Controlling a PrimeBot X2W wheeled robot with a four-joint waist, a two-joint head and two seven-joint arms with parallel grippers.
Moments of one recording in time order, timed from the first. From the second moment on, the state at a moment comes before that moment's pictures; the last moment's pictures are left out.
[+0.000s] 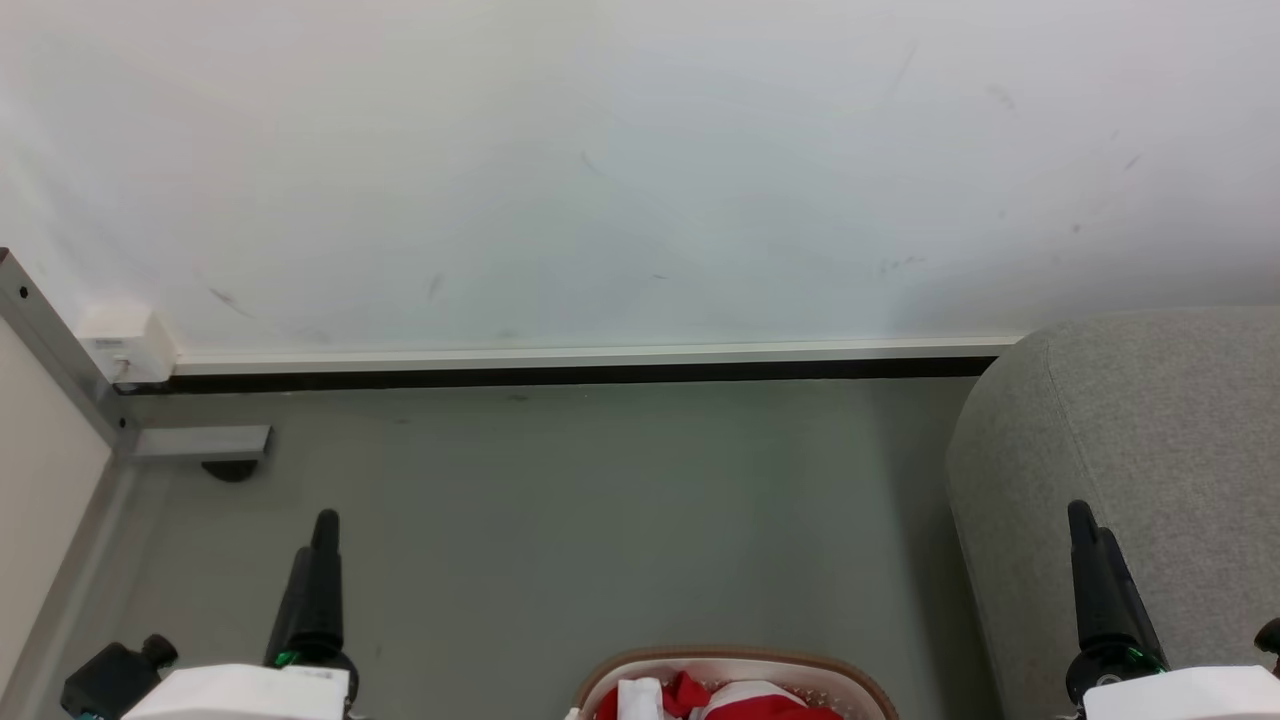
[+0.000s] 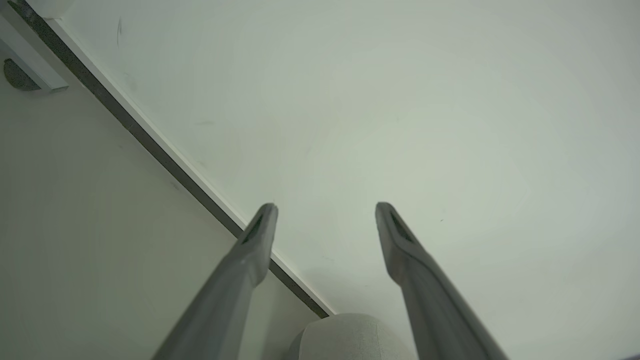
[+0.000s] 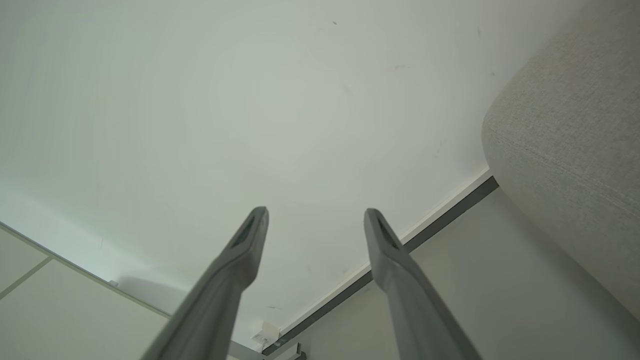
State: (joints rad) left arm -0.06 0.04 0.07 0.14 -1.06 -0.09 -0.05; right arm -0.09 -0.19 0.21 0.18 1.26 0.13 -0.21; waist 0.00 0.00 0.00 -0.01
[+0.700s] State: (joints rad) left arm -0.06 0.04 0.02 0.15 -0.62 -0.08 -0.12; right arm -0.10 -0.14 0.17 0.25 0.77 0.13 -0.23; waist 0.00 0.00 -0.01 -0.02
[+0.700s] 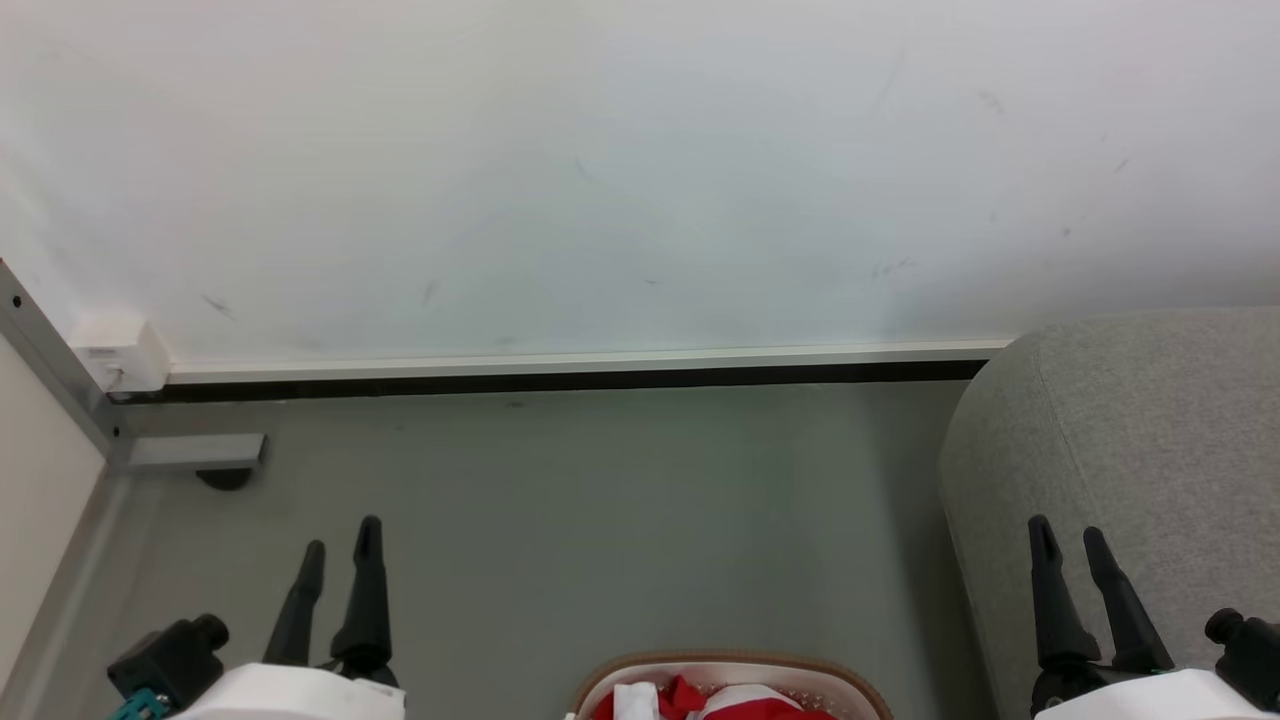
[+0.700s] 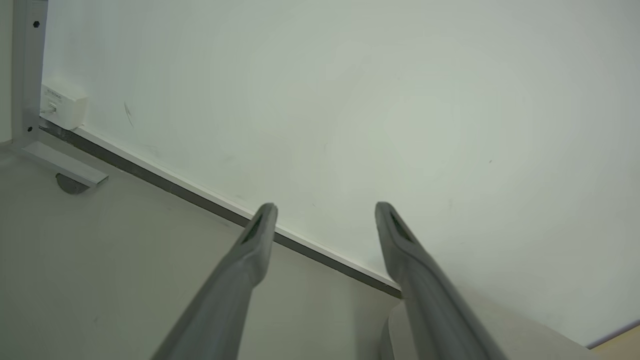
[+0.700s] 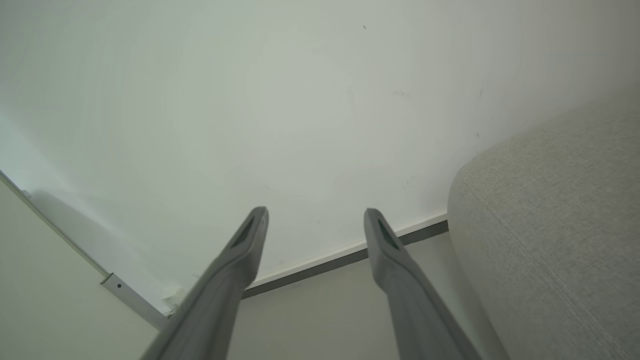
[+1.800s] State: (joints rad) left arm -0.06 0.05 -0.02 0.18 -0.30 -0.09 -0.20; right arm -0.12 -0.09 0.14 0.33 0.41 0.13 -0.25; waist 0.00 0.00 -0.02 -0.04
